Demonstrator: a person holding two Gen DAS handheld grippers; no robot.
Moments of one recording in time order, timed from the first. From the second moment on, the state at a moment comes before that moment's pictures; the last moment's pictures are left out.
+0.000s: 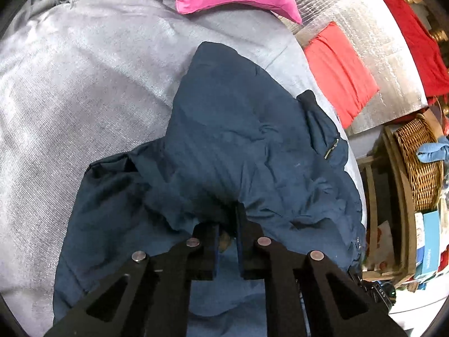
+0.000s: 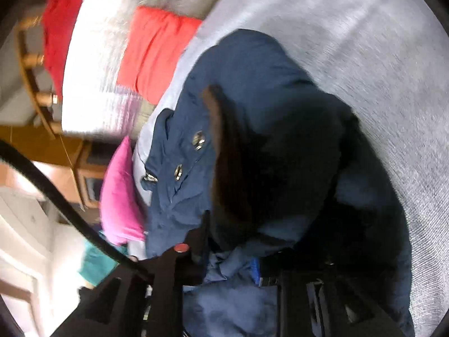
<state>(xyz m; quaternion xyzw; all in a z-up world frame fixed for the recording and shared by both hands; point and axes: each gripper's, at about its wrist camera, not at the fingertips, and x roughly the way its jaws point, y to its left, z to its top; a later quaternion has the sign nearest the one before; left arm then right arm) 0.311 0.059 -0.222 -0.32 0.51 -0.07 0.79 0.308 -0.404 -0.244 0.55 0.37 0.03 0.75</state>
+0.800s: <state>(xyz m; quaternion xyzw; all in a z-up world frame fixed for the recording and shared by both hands) 0.305 -0.006 -0.208 -0.08 0.50 -0.03 0.86 0.315 -0.392 -0.226 0.45 0.38 -0.02 0.81</state>
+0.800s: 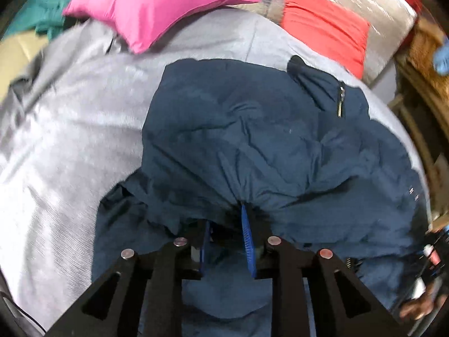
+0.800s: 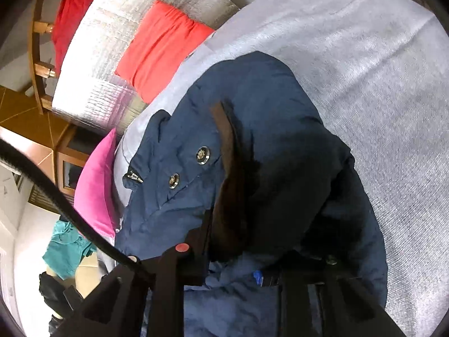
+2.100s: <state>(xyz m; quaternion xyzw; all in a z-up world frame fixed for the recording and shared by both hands) 0.306 -0.016 -0.211 -0.03 0.49 0.00 0.87 0.314 -0.385 -0.213 0.42 0.37 -0.03 0.83</state>
